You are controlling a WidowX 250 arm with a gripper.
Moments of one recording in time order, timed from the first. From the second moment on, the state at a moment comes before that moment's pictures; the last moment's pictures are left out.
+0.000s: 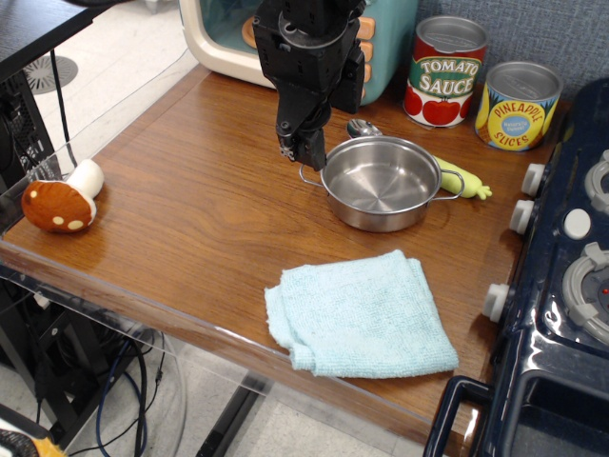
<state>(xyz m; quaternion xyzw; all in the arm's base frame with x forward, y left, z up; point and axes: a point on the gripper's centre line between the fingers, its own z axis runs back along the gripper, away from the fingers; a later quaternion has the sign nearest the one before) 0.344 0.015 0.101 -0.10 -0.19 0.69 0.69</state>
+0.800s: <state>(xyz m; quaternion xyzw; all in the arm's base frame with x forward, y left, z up) 0.313 -0.006 0.087 -0.07 -0.16 0.69 0.71</state>
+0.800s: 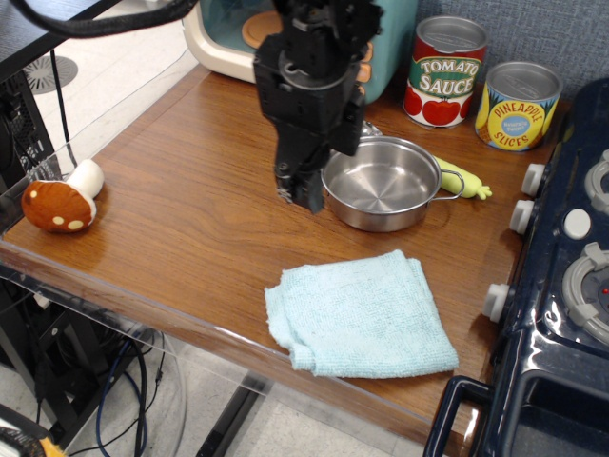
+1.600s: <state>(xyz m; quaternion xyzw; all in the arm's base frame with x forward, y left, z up) 0.264 -0.078 0.028 0.00 -0.15 0.61 0.78</state>
